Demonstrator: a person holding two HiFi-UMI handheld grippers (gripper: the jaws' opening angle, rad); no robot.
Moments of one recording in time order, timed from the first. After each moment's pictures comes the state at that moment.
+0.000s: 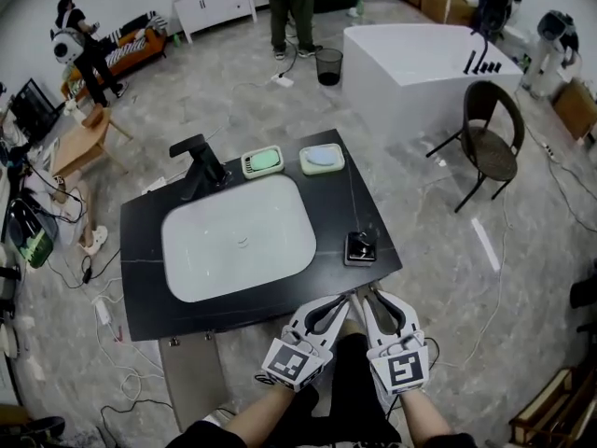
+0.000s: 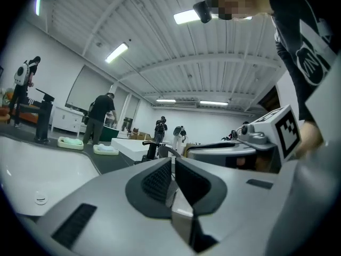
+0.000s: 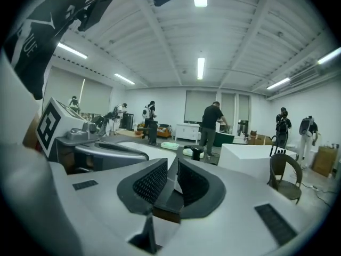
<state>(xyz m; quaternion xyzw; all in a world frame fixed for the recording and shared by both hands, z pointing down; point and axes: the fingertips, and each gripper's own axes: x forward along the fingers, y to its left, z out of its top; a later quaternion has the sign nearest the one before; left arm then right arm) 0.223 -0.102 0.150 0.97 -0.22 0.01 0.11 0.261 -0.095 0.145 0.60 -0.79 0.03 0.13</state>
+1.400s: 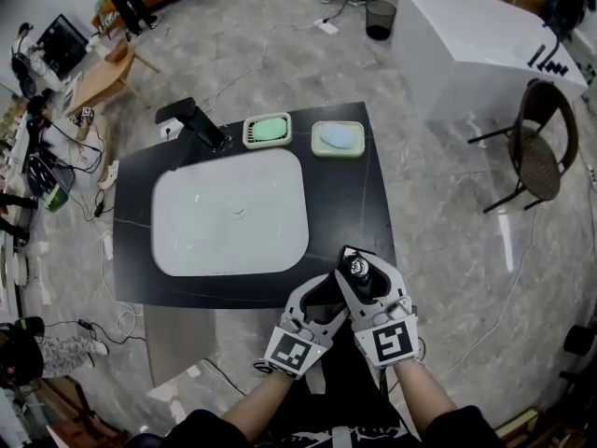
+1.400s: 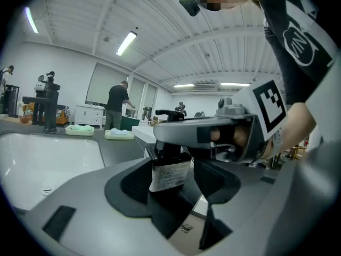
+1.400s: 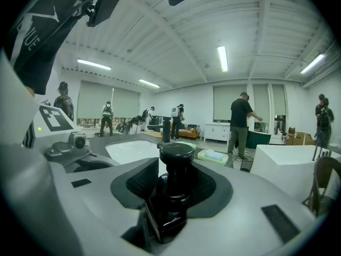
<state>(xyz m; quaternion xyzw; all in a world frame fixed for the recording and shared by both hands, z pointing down) 0.280 -0.178 0.219 0.93 -0.33 0.11 0.12 0.276 -0.222 0.181 0.43 -0.89 0.03 0.13</state>
